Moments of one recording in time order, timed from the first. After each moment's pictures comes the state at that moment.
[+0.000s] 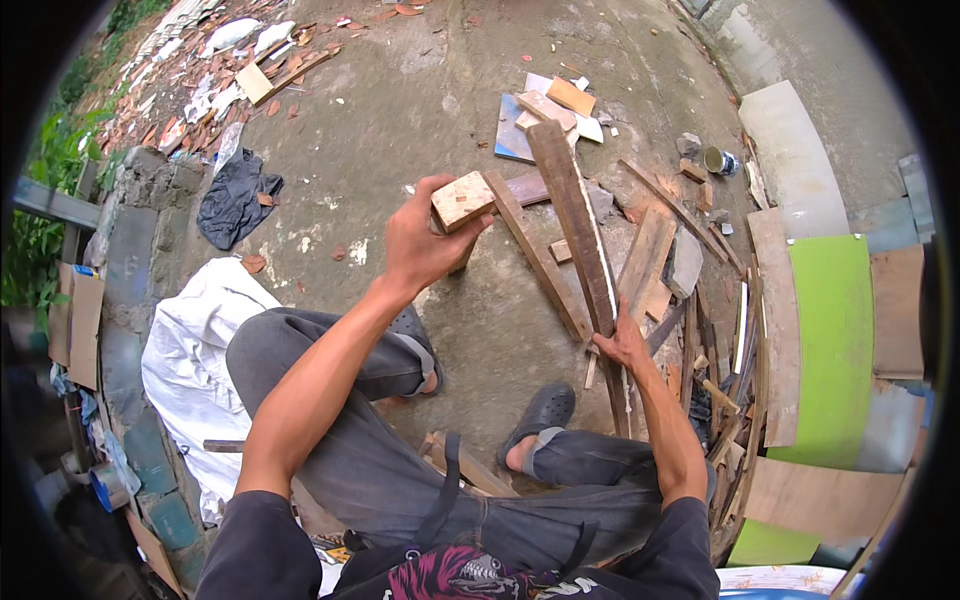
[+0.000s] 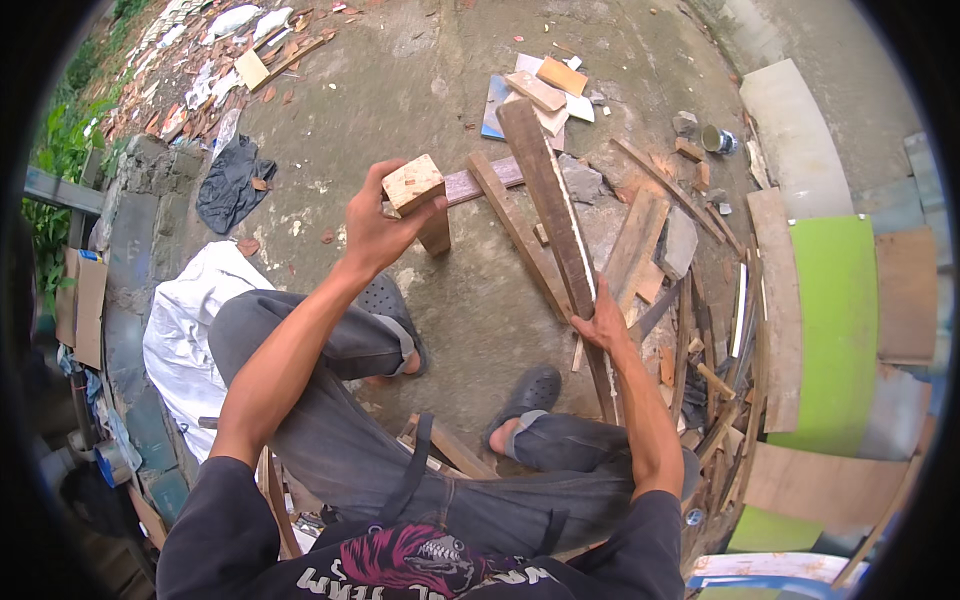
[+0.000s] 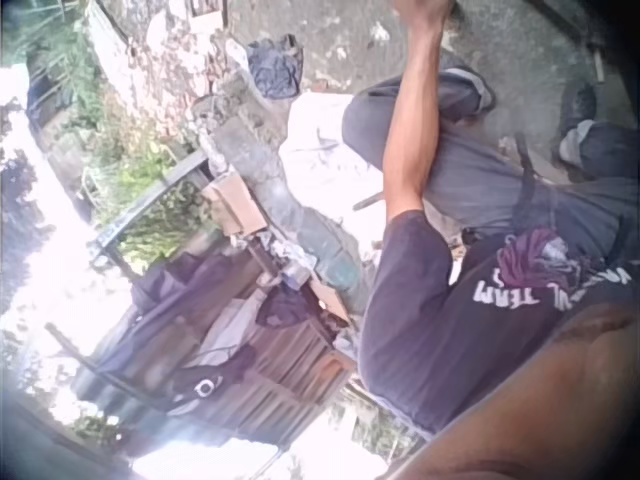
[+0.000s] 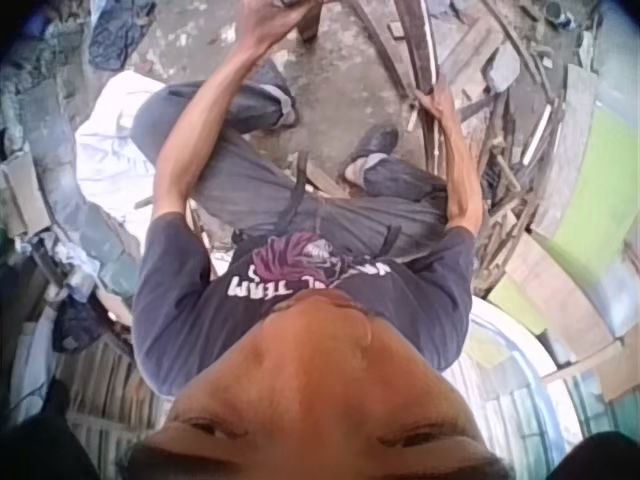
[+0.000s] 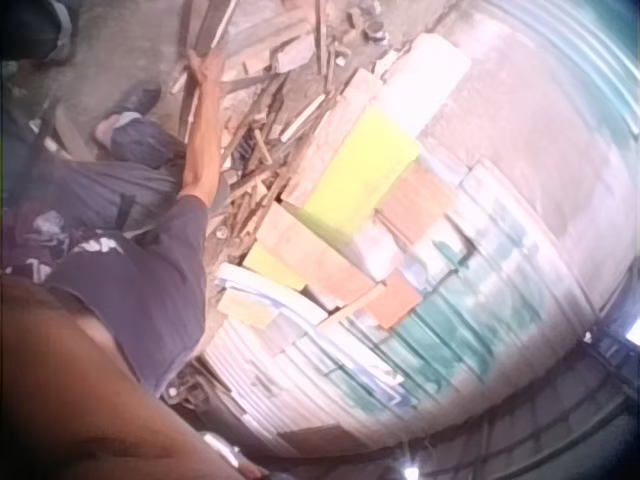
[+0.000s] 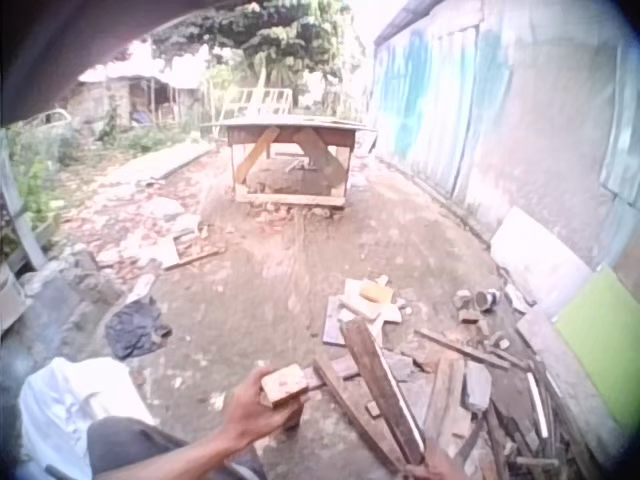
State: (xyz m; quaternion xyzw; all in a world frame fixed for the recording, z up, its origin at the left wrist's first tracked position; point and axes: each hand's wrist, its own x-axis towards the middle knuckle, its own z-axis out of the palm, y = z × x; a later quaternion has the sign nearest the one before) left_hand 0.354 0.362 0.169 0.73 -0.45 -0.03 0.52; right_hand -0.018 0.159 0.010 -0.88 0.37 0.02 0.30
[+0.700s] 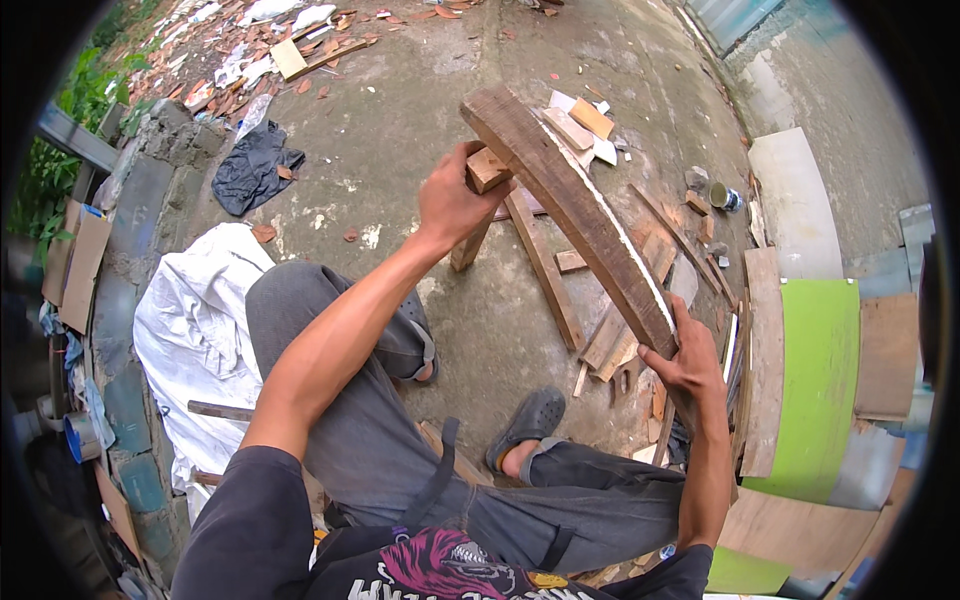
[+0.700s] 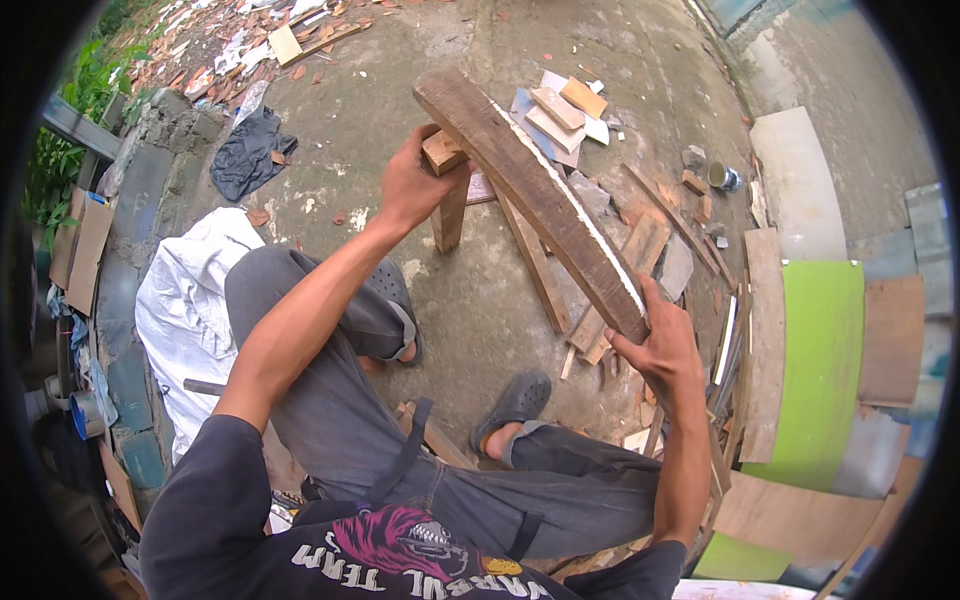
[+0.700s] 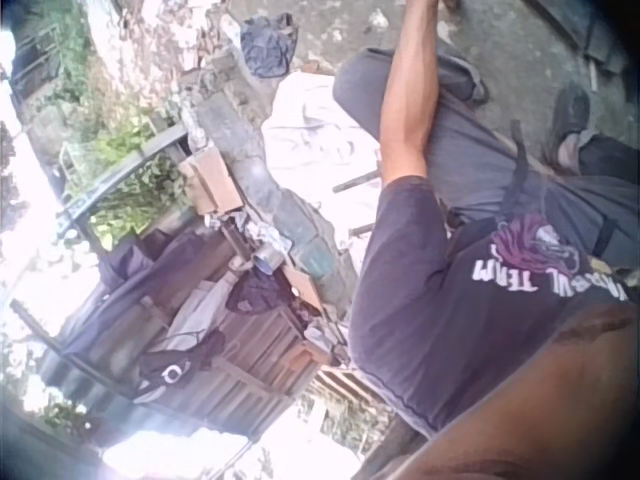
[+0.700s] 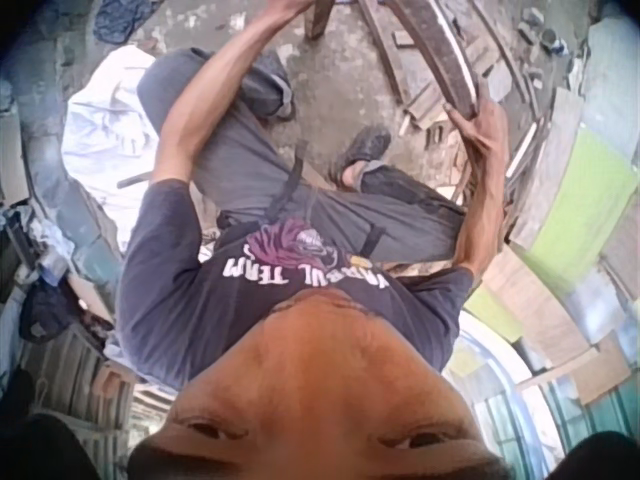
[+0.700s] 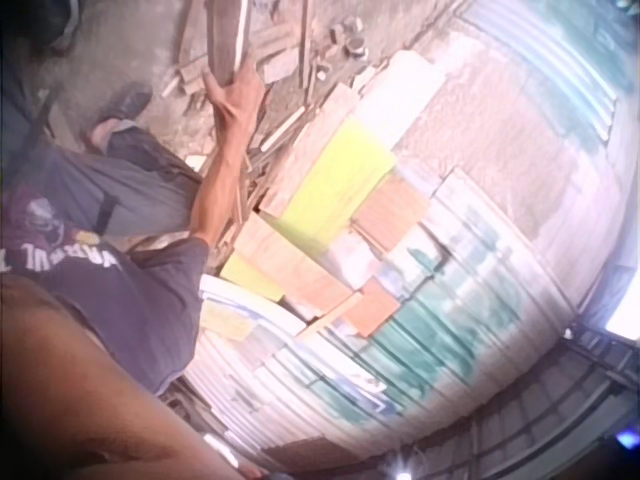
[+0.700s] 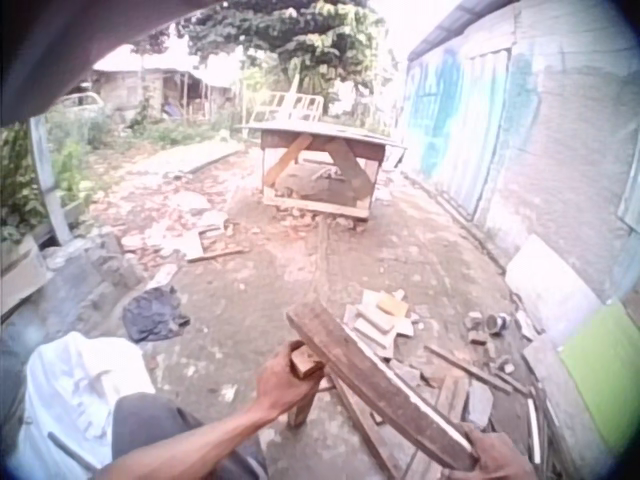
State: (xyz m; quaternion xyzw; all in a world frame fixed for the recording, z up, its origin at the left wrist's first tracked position) left_hand 0.368 0.351 0.170 0.77 -0.36 0.01 0.53; right_hand 0.022 0.203 0.270 -0.93 0.29 0.05 0.22
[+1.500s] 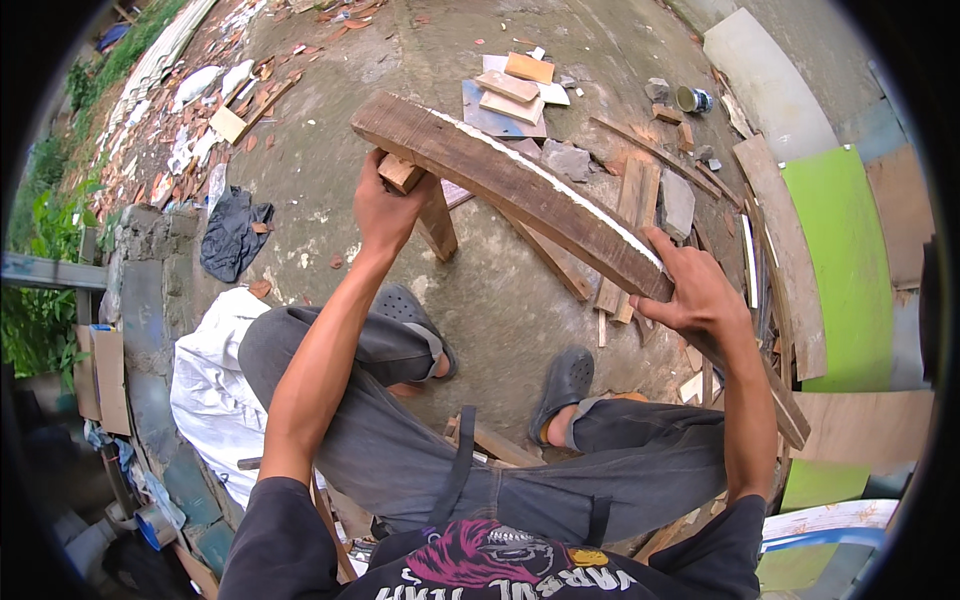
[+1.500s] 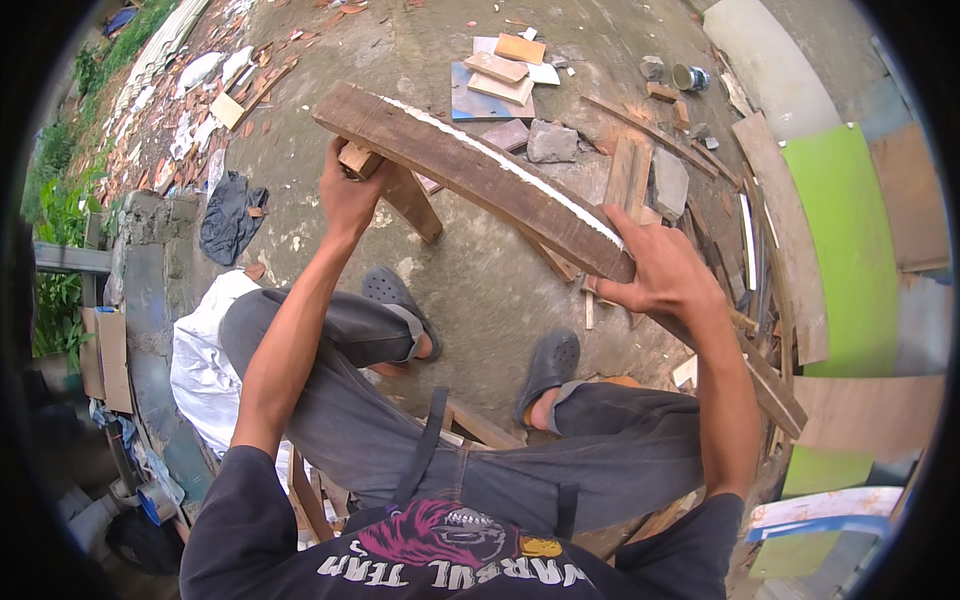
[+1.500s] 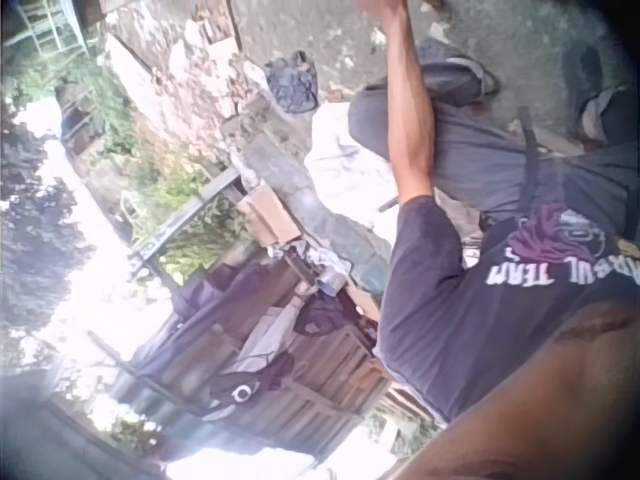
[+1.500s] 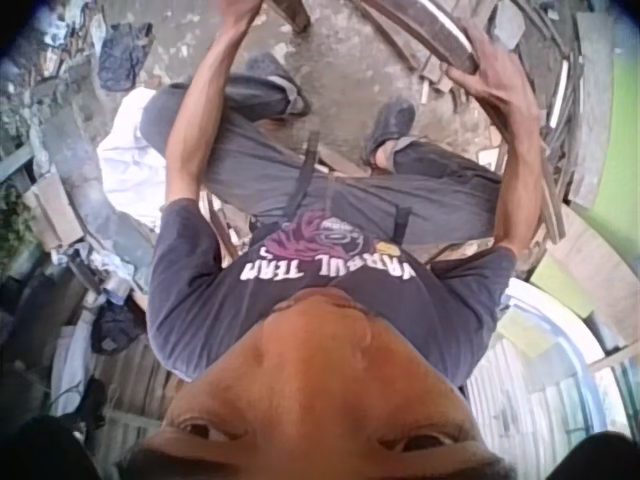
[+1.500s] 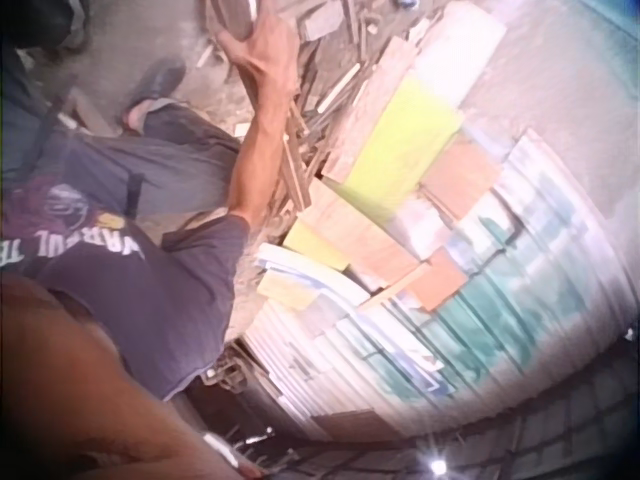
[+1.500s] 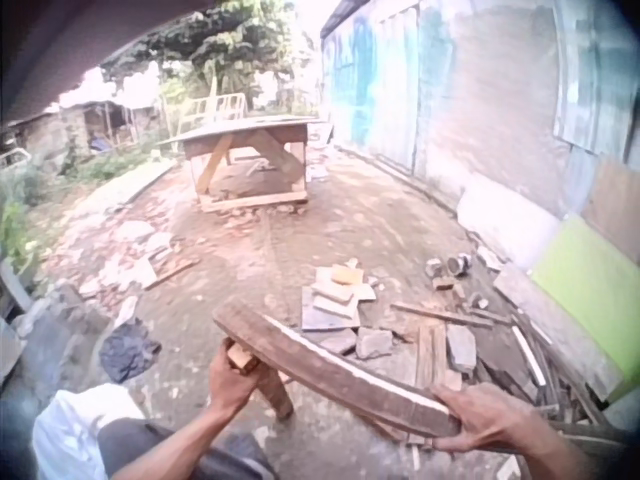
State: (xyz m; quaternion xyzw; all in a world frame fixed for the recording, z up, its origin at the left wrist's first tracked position) left_hand 0.357 0.348 0.171 0.76 -0.36 0.00 0.54; right_hand 0.002 0.202 0.284 -0.94 0.26 0.07 0.19
